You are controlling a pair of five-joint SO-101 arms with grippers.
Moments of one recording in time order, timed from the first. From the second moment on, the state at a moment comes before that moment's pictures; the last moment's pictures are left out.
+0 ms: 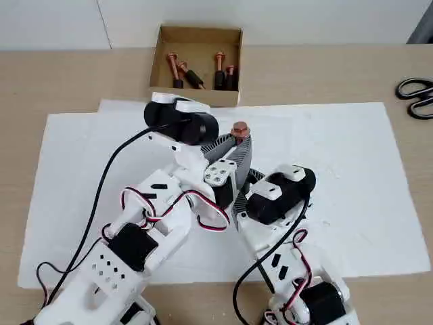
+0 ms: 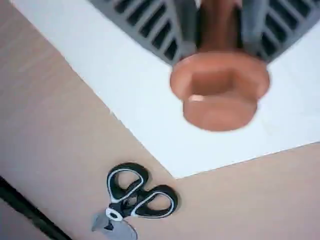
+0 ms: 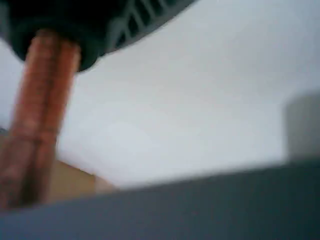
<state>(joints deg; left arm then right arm) 35.5 -51.3 47.7 30.6 25.4 -28.7 -103.4 79.6 44.7 -2.9</state>
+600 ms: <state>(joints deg) 36.0 -52.0 48.6 34.2 18.8 -28.7 -103.3 79.8 44.7 -2.9</state>
